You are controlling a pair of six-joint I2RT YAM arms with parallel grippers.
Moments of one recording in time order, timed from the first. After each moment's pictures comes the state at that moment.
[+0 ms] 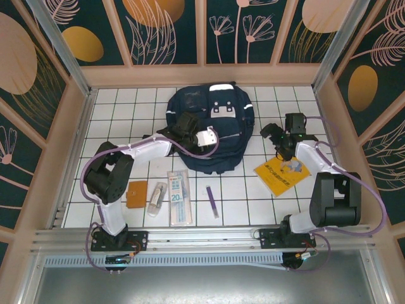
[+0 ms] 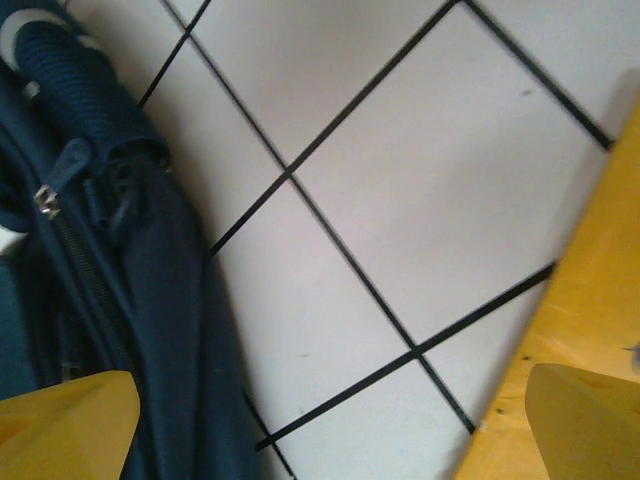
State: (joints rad) left arm -0.64 1.86 1.24 -0.19 0.19 0.71; right arm 0.02 1.43 0.89 -0.41 -0.12 0.78
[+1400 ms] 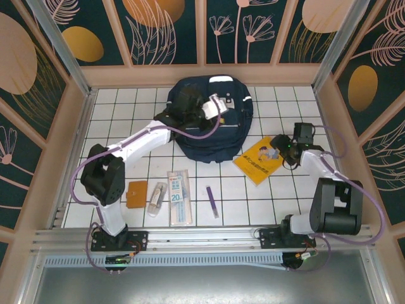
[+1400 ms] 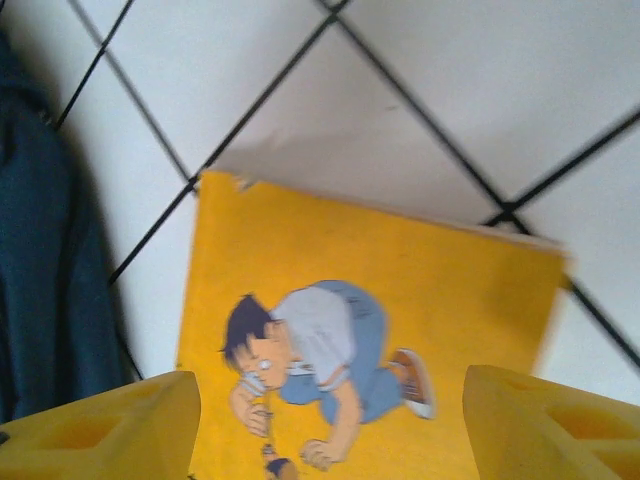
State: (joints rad) left arm -0.68 1.85 1.52 -0.14 0.28 0.49; right arm -0.10 1.35 0.73 -0.34 -0.16 0.68
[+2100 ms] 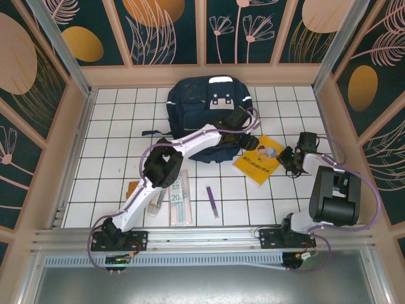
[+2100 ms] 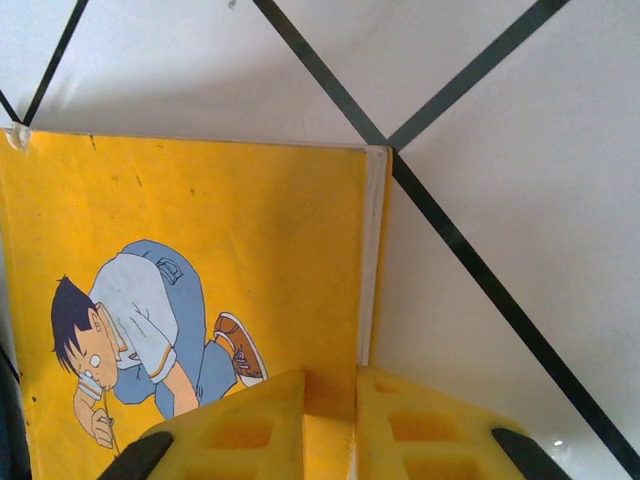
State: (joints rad) left arm -0.84 2.55 2.23 -0.53 0.27 -0.18; right arm -0.19 1.47 0.65 -0.26 -0.26 0.57
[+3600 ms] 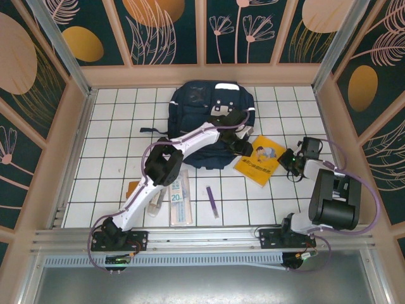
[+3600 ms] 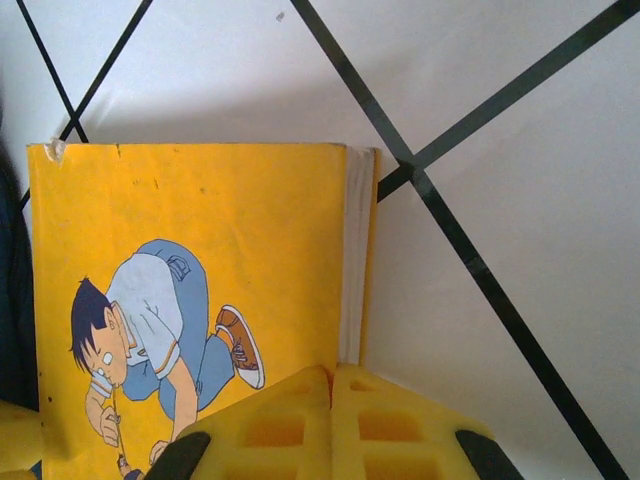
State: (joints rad) left arm -0.81 2.58 2.24 -0.75 0.57 -0.42; right arm -0.23 1.44 0.56 -0.11 -0.35 0.50
